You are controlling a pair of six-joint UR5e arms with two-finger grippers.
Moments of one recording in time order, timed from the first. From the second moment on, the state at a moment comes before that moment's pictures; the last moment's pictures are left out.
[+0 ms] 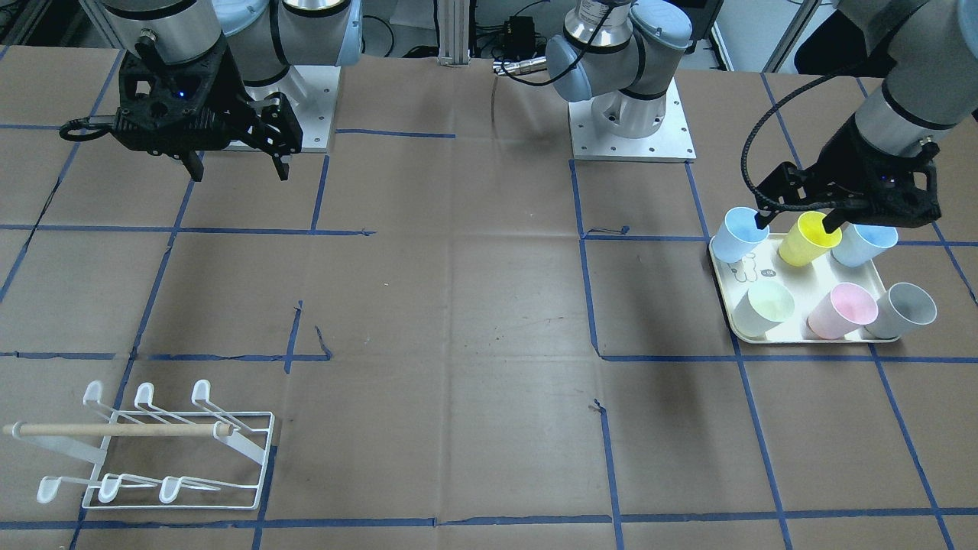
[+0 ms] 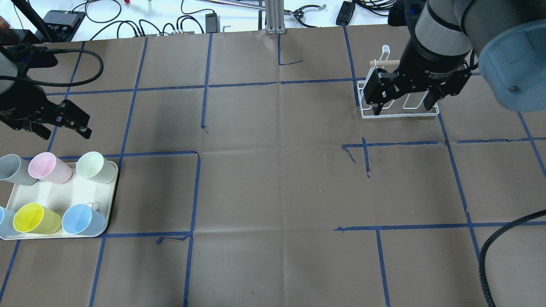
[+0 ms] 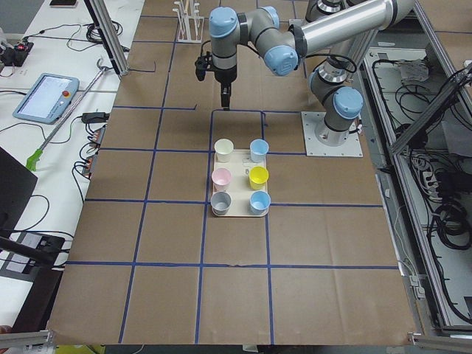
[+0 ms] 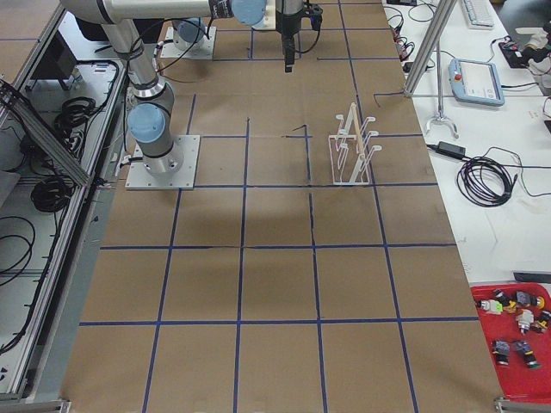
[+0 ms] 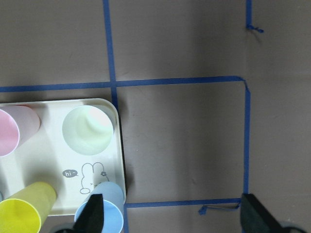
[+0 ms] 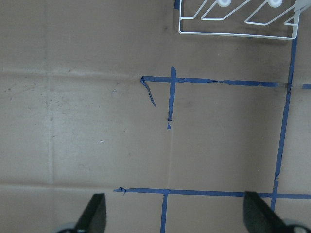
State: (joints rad) left arm -1.12 -1.53 -1.77 -1.44 1.57 0.48; right arm 1.61 -1.63 1.63 -1.58 -1.58 -0.02
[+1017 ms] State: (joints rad) left arm -1.09 -1.68 -1.90 -1.15 1.56 0.50; right arm 1.61 -1.63 1.63 -1.58 -1.58 -0.02
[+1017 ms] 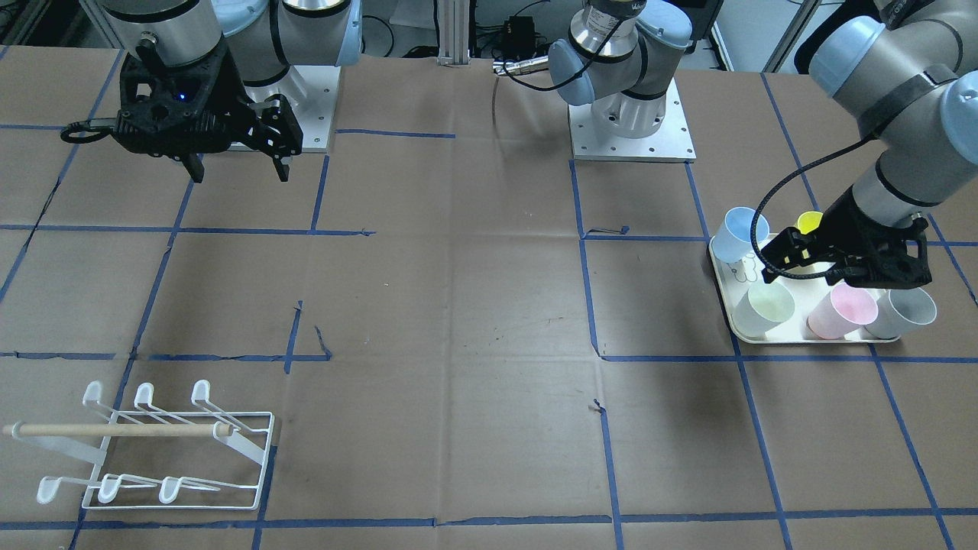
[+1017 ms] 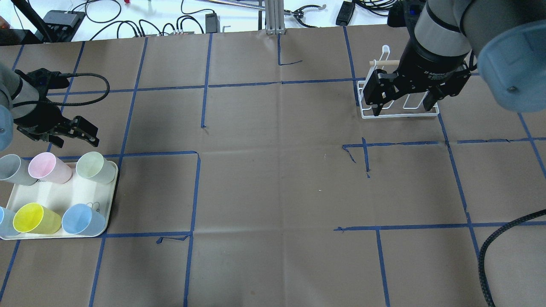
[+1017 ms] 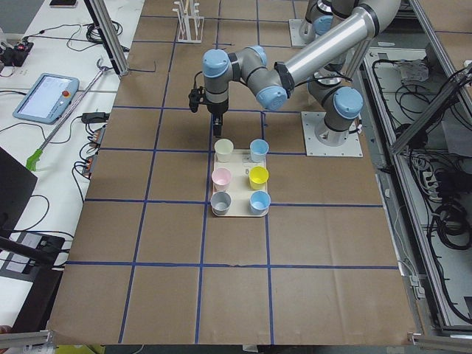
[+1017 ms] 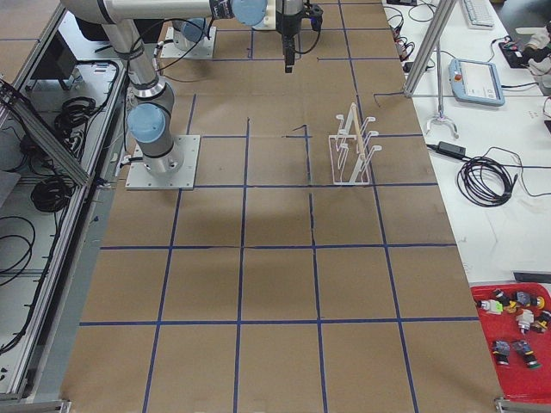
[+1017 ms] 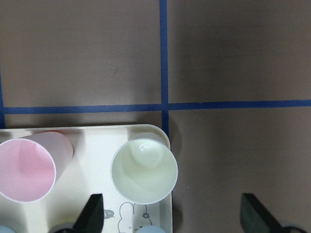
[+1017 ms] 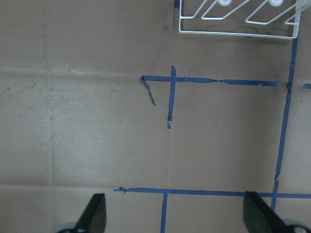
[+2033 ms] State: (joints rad) left arm -1.09 -1.75 -2.03 -0.99 1.56 0.50; right arm 1.61 -1.63 1.63 -1.59 -1.58 -0.02
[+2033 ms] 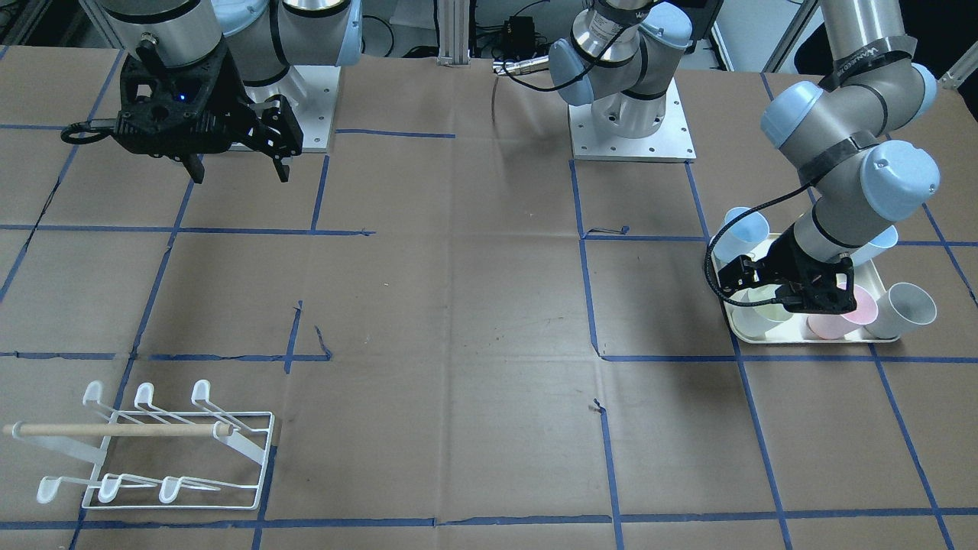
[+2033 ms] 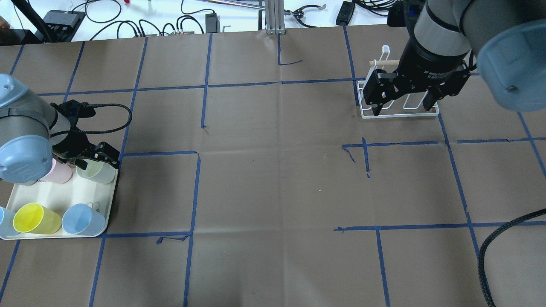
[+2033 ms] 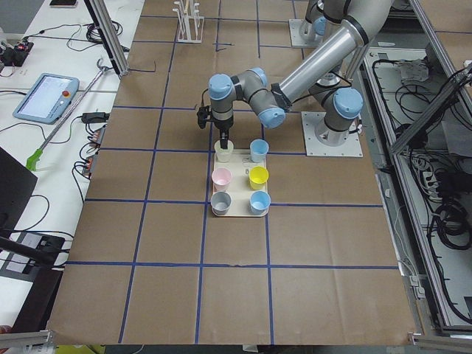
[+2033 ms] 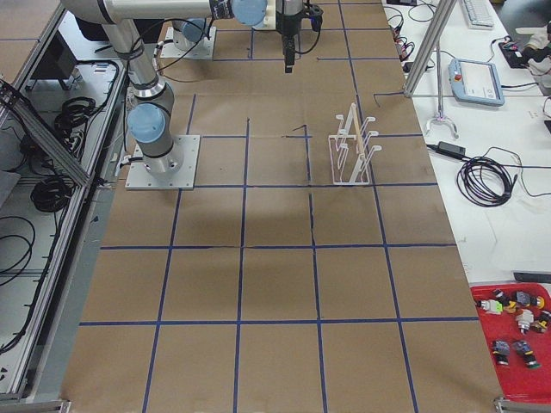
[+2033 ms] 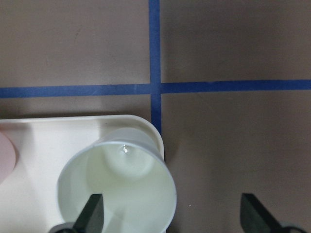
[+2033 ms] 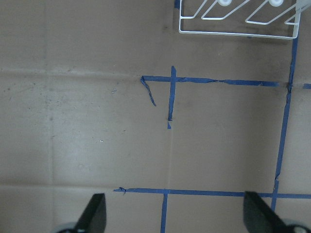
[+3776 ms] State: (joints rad) left arm -1.12 -1.72 -1.71 -1.34 1.58 0.43; right arm 1.61 -1.63 1.63 -1.59 -1.58 -0.02
